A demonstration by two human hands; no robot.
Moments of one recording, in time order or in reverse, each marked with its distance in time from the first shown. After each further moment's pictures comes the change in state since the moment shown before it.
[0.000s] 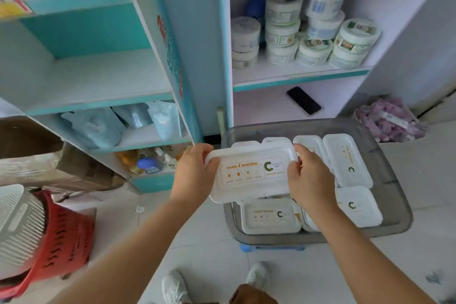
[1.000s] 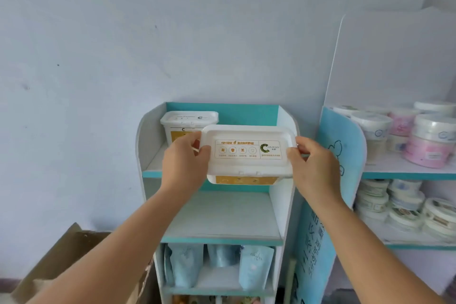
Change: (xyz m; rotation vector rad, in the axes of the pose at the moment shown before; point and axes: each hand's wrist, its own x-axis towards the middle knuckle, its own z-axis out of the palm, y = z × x) left_hand 0.087 -0.025 -0.406 -0.182 0.635 0.301; right_hand 0.029 -0.424 -0.039 0.415 0.526 -0.461
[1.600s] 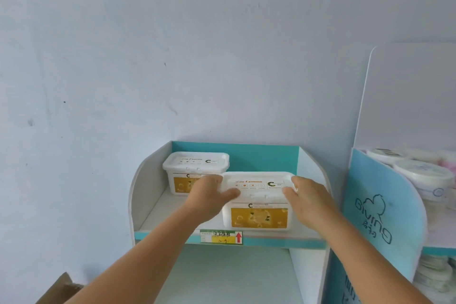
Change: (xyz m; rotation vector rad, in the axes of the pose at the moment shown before) left_hand 0.113 -0.030 0.067 0.110 -0.430 -0.081; right_hand 0.105 0.023 0.079 -0.438 -0.462 -0.066
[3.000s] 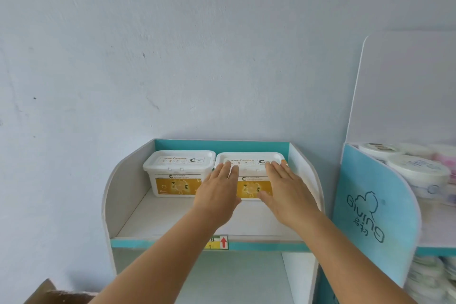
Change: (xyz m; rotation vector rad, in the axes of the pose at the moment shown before) left_hand 0.034 0.015 0.049 0.682 0.045 0.314; right_hand 0.032 0.006 0.021 -0.135 -0.045 -0.147
